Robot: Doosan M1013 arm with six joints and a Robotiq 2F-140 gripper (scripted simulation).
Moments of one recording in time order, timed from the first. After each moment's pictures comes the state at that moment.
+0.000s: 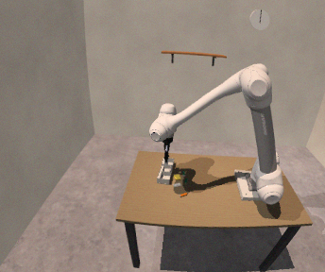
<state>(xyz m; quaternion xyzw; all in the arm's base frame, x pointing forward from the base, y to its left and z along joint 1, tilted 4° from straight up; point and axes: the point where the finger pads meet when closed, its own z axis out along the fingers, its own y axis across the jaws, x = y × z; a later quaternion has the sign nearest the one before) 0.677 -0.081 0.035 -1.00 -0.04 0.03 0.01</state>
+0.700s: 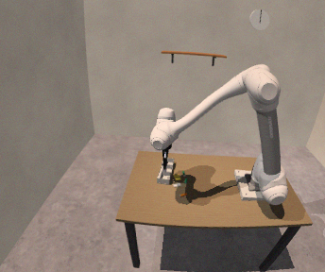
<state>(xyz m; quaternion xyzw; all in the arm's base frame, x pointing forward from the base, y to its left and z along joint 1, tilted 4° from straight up) 0.678 -0.002 0.036 -1.00 -0.04 0.03 0.01</state>
